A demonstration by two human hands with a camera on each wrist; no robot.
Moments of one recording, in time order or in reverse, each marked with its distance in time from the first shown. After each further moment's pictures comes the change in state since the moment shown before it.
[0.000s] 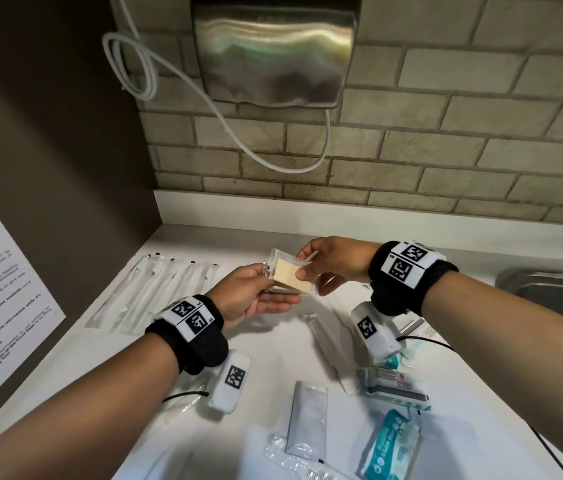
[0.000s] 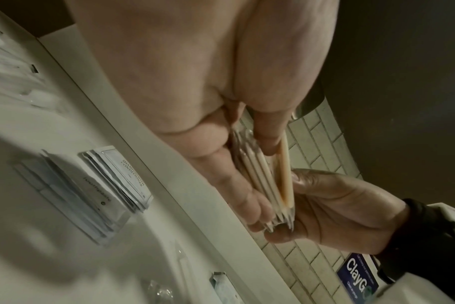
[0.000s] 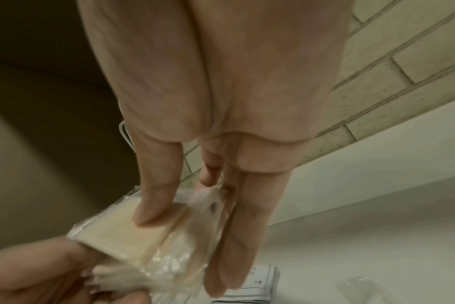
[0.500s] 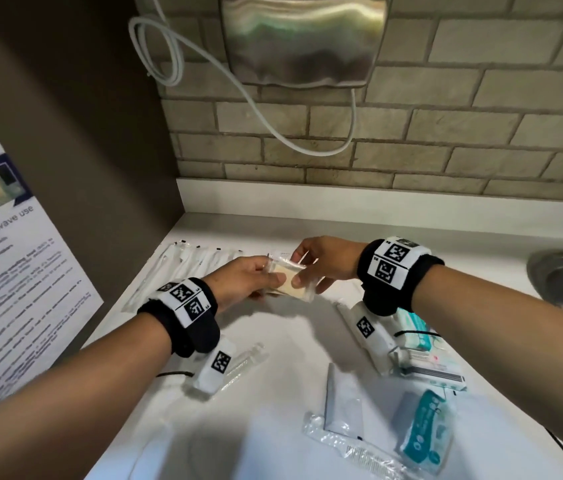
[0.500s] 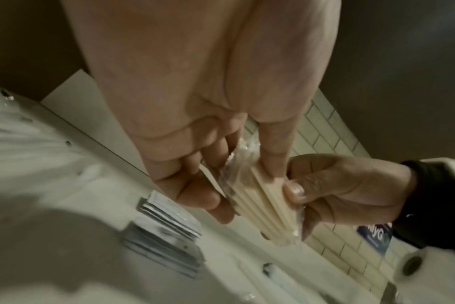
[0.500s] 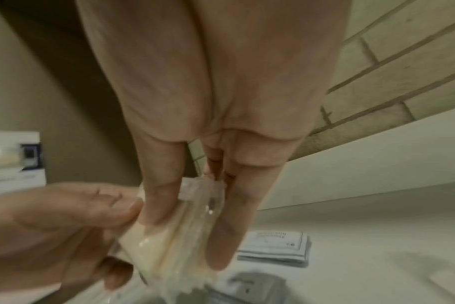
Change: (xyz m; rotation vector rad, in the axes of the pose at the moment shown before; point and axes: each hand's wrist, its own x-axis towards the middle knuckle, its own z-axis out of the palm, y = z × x) left_hand -0.024 0.009 -0.053 0.514 0.052 -0.021; right_hand 0.021 -0.017 0.057 -0.164 -0.011 -0.028
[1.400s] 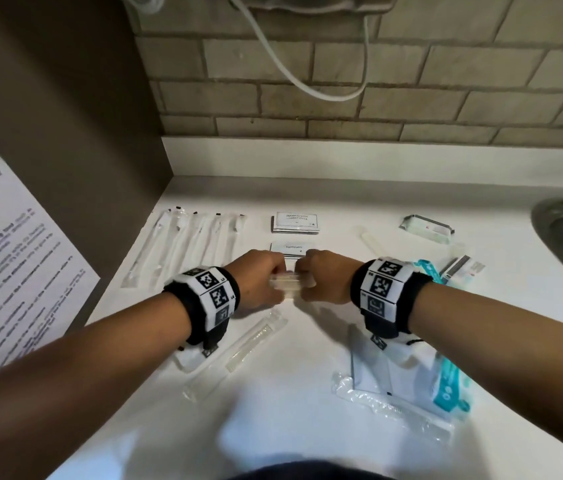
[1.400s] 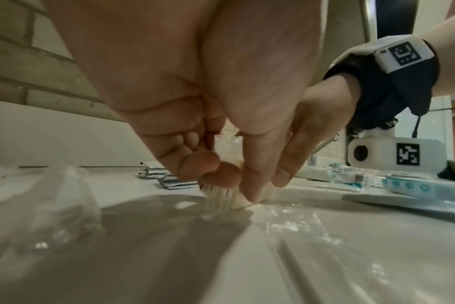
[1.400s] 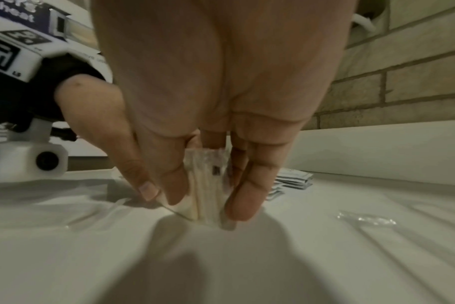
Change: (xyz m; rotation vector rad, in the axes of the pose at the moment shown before) left_hand 0.001 -0.044 -0.004 0.934 -0.044 0.115; right_hand 0.007 0.021 0.082 -0.761 0.037 -0.034
